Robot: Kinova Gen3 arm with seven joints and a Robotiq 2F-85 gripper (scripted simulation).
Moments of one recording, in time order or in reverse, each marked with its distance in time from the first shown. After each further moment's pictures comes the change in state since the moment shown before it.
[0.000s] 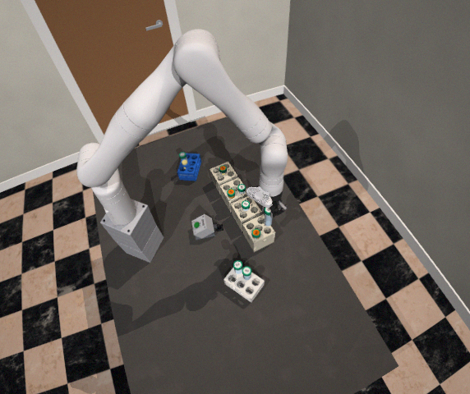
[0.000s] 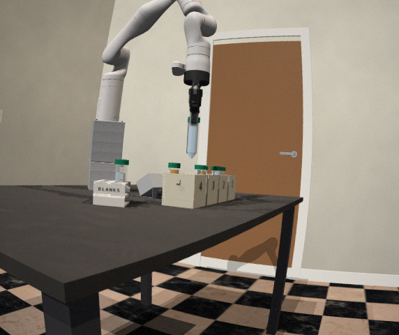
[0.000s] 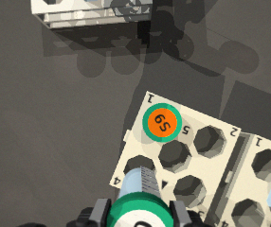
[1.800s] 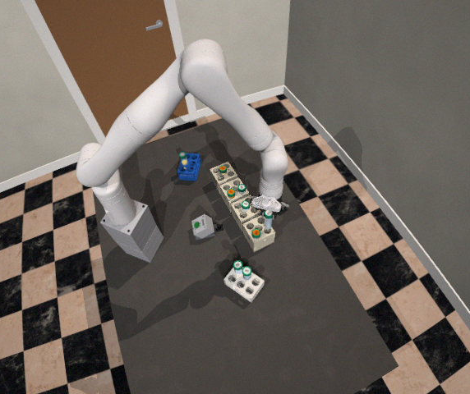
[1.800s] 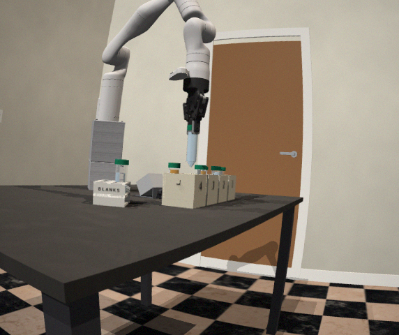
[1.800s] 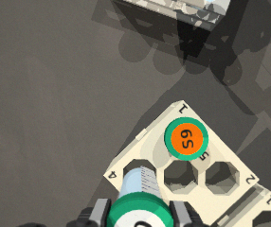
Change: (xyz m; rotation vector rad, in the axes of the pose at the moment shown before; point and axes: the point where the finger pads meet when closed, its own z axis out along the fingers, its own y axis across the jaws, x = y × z) arm 0.000 0.000 0.023 -0.001 -0.001 -0.426
